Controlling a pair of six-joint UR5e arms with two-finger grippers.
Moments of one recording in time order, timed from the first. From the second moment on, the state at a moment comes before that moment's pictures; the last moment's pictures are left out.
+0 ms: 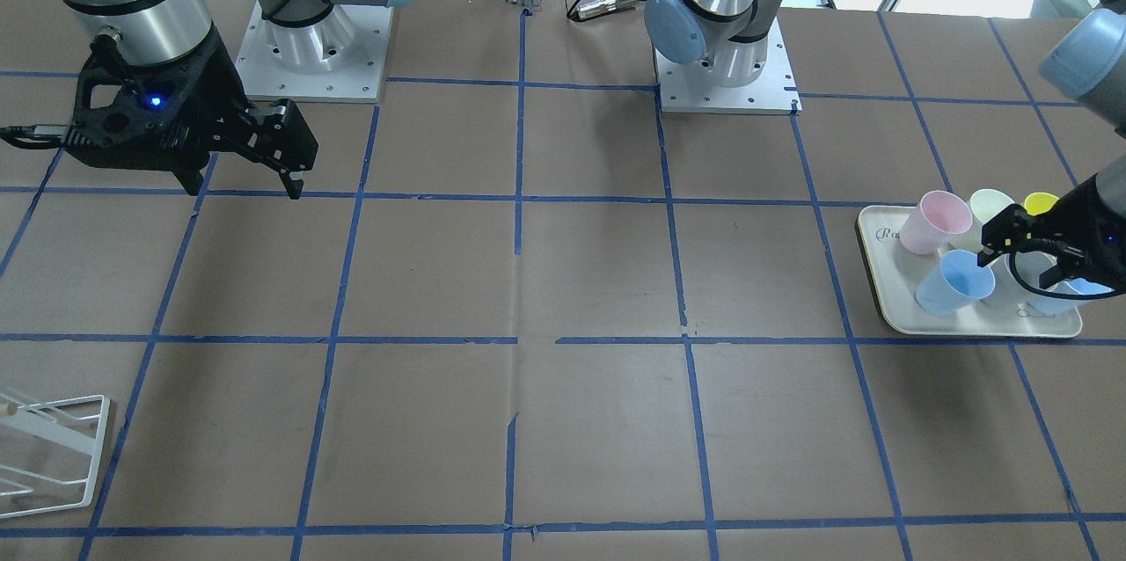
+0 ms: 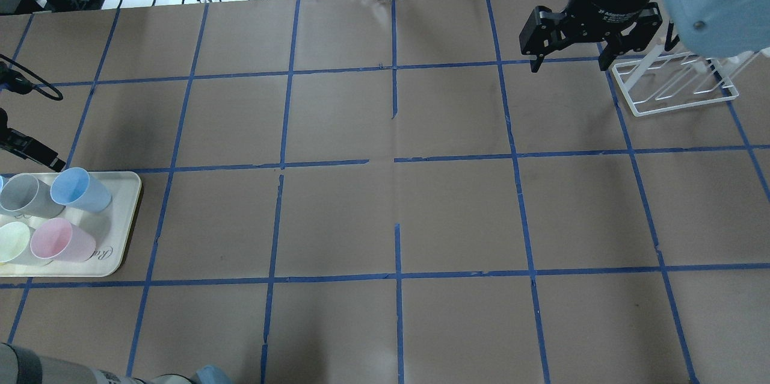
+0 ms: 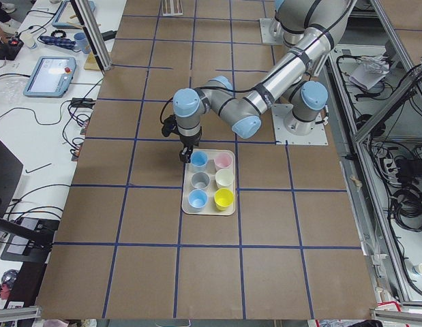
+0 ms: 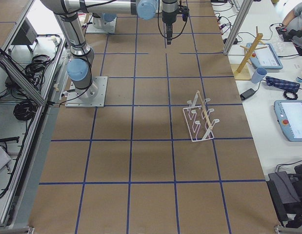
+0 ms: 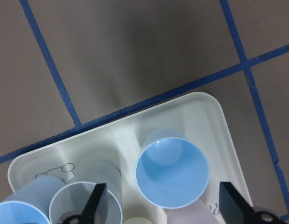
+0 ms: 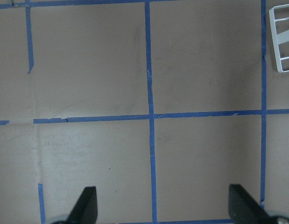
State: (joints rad) left arm -0.87 -1.85 -1.74 -1.14 1.58 1.09; right arm 1.56 -1.53 1.56 -1.68 -1.57 0.02
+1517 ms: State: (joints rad) left arm -0.87 -1.96 -1.74 -1.15 1.66 1.13; right arm 1.56 -1.53 1.56 -1.68 -1.57 0.02
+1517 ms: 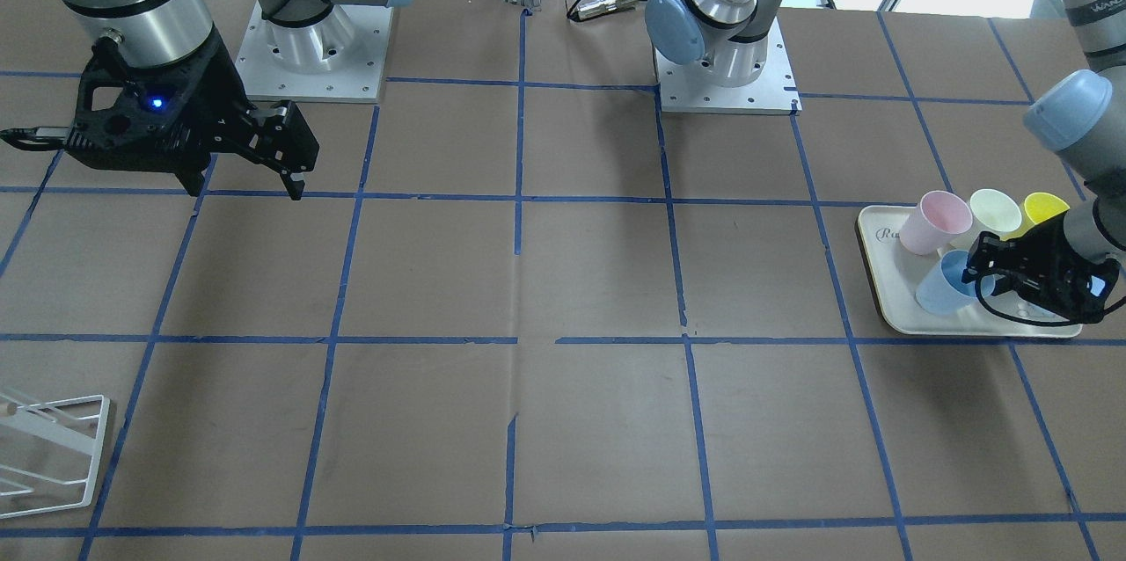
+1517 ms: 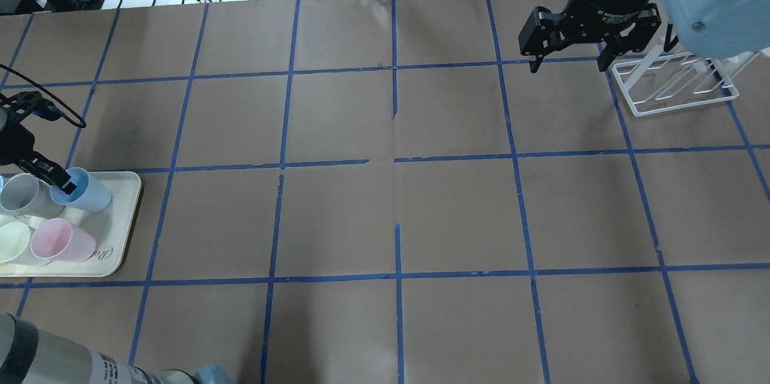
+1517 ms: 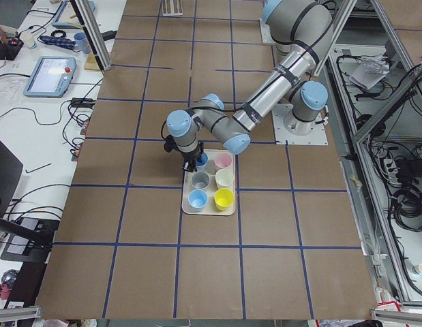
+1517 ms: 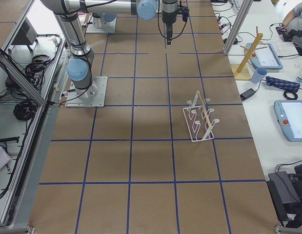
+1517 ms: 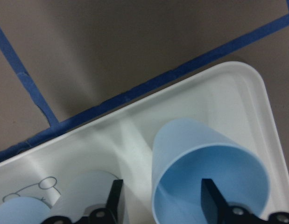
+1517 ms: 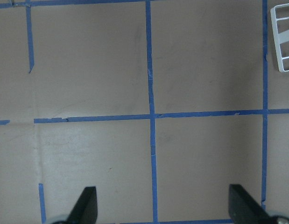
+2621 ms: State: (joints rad) left arm -1.06 -1.86 -1.54 -1.40 1.53 0.79; right arm 1.56 -1.52 1.56 -1.68 -1.57 0.01
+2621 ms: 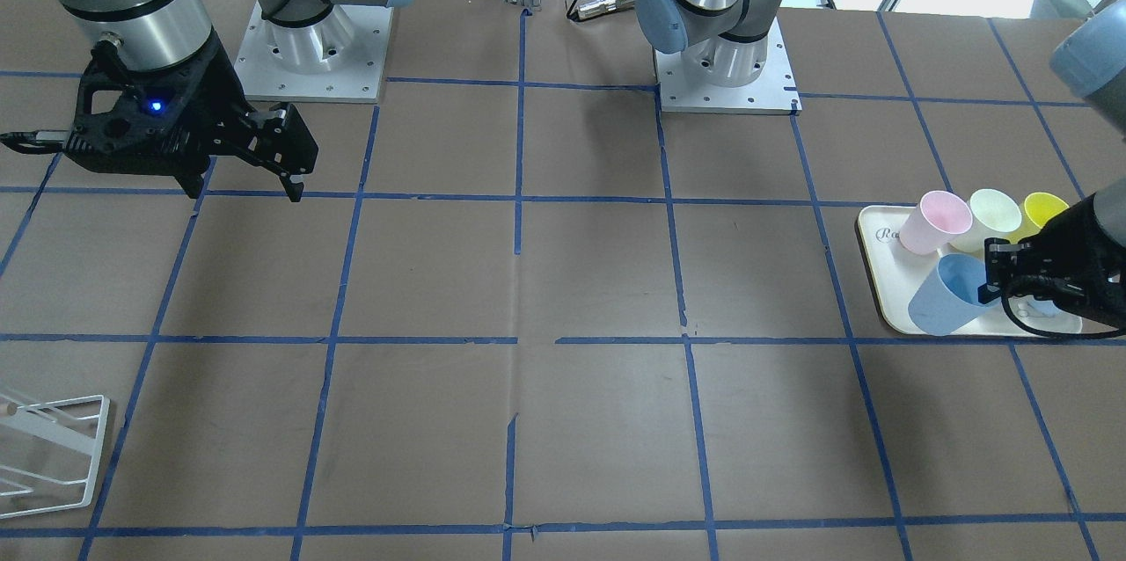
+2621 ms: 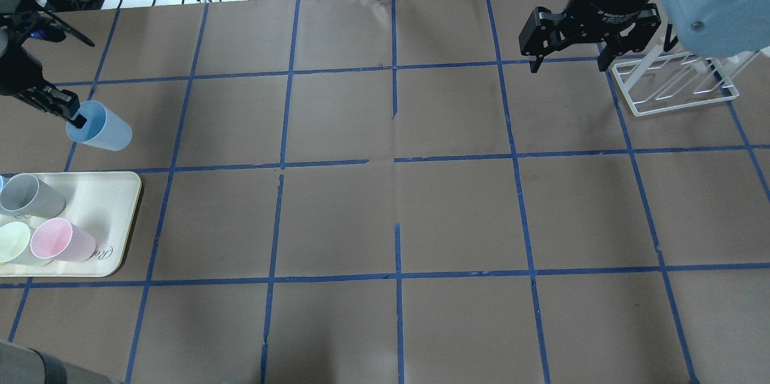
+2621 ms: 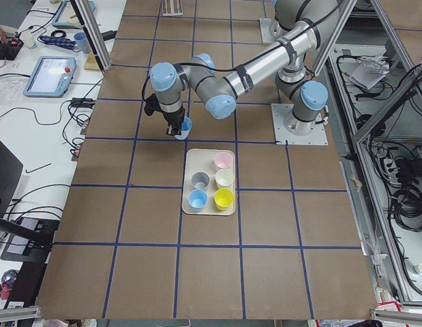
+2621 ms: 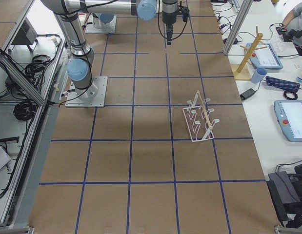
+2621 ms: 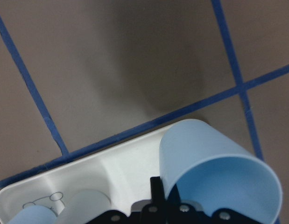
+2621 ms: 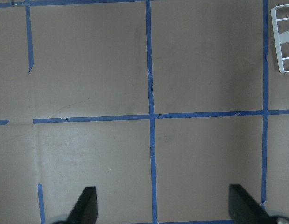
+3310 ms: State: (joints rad) left arm -1.34 -1.81 -1.51 -1.51 1.24 0.37; right arm 1.53 -1.52 1.56 -1.69 -1.55 -0.12
